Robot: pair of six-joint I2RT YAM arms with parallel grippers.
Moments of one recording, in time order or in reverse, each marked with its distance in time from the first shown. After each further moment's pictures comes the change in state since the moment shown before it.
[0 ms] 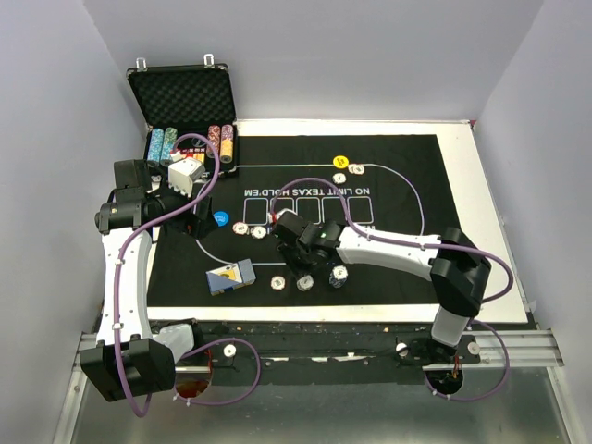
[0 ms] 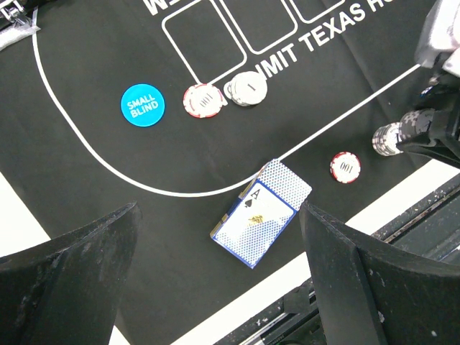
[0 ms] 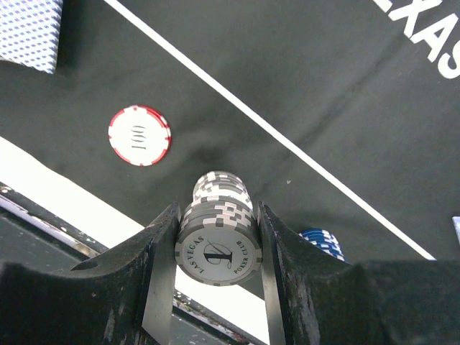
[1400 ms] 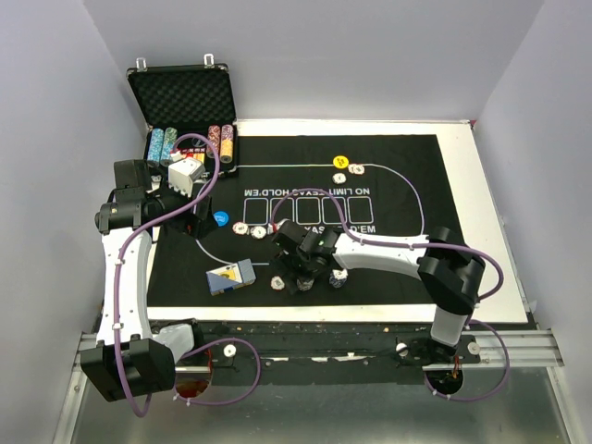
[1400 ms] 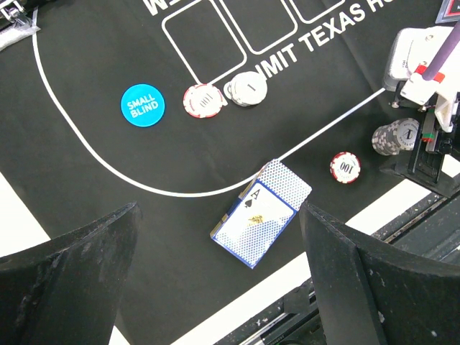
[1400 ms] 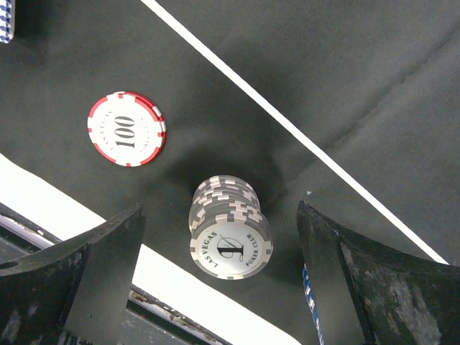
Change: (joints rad) left arm 0.000 0.000 0.000 0.000 0.000 0.000; right arm 0.000 0.029 -0.073 0.098 -0.041 -0.019
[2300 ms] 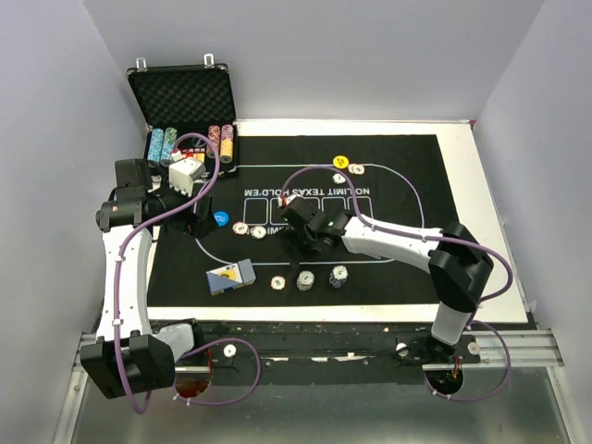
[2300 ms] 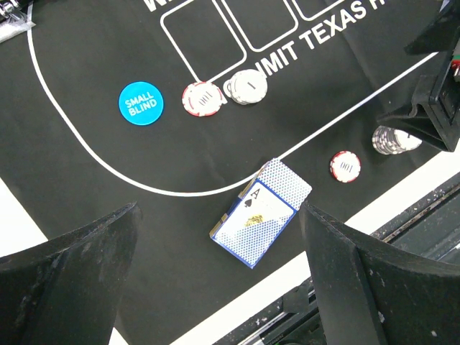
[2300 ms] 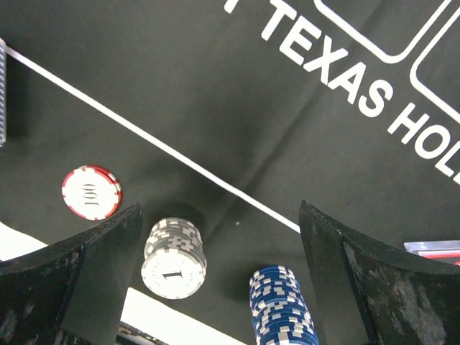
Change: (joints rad) left arm 0.000 0.016 0.000 0.000 0.000 0.000; right arm -0.111 -0.027 0.085 -0.001 0.086 -0.015
